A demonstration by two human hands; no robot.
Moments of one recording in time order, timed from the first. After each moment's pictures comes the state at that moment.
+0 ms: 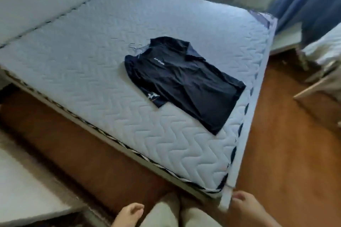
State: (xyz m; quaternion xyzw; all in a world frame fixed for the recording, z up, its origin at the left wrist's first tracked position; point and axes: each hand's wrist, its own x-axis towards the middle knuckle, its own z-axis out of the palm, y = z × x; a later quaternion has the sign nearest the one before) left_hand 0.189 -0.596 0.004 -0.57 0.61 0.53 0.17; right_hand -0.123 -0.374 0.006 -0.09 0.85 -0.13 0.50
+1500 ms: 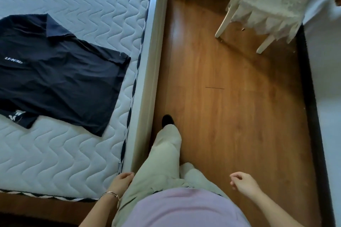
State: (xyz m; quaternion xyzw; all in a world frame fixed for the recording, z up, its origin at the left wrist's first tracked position) left_hand -0.262 -0.378 -0.020 -0.61 0.55 0.51 0.26; right_hand -0.434 -0.044 -0.023 0.19 0.82 -0.22 0.50
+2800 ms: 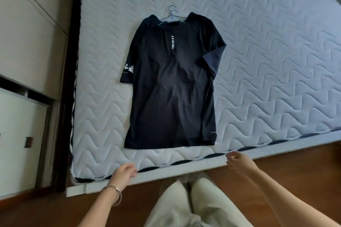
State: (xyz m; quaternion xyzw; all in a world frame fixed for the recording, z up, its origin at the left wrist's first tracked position) left_hand -0.436 -0.506 0.004 -0.82 0.13 0.54 -0.16; right_hand -0.780 -0.607 -0.003 -0.44 0.73 0.06 0.52
